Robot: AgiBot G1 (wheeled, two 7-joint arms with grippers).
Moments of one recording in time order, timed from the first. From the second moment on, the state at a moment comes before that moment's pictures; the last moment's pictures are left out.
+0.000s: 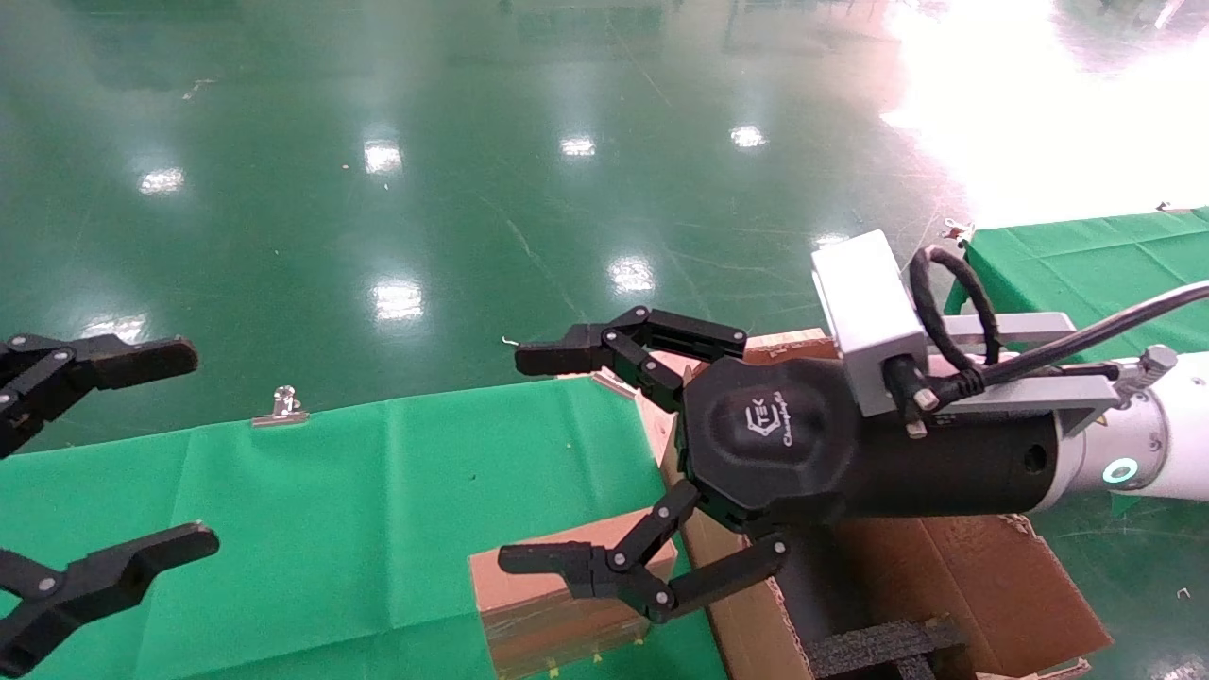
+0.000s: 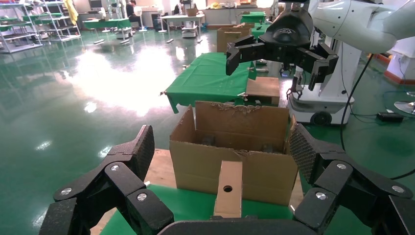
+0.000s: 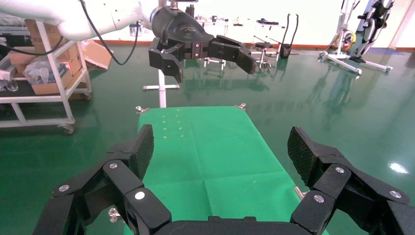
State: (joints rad) left arm -1.07 0.56 0.36 -1.23 0.64 1.43 -0.13; right arm 1.08 -0.61 -0.28 1.28 -0.73 -1.49 0.19
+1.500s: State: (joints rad) left arm -1.07 0.56 0.36 -1.23 0.64 1.43 -0.13; right arm 1.30 -0.69 -0.51 1.25 -1.12 -1.56 0.28
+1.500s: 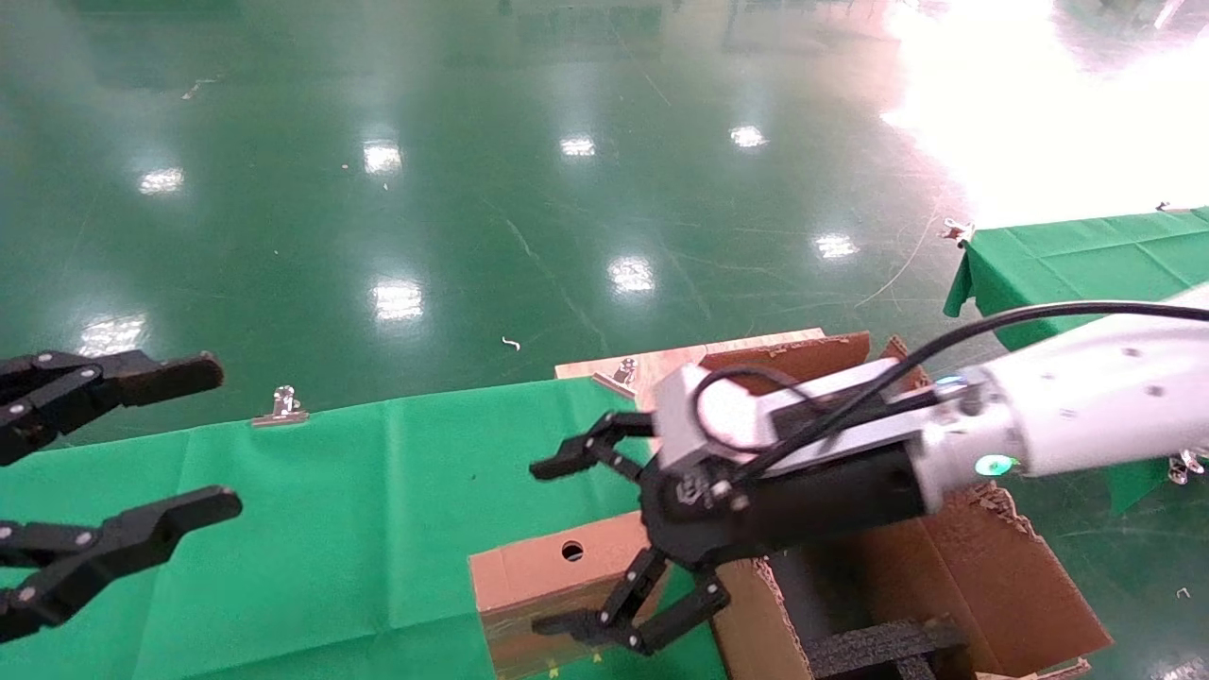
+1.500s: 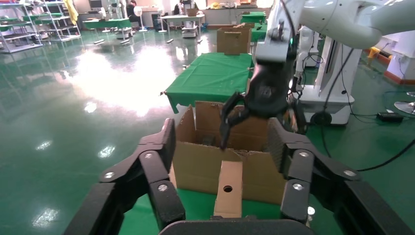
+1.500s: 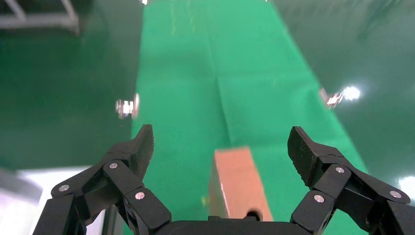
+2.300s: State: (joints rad) left arm -1.07 0.56 0.36 -1.23 0.64 1.43 -0.13; right arm 1.60 -0.93 -0.91 1.21 -1.56 -1.57 0.28
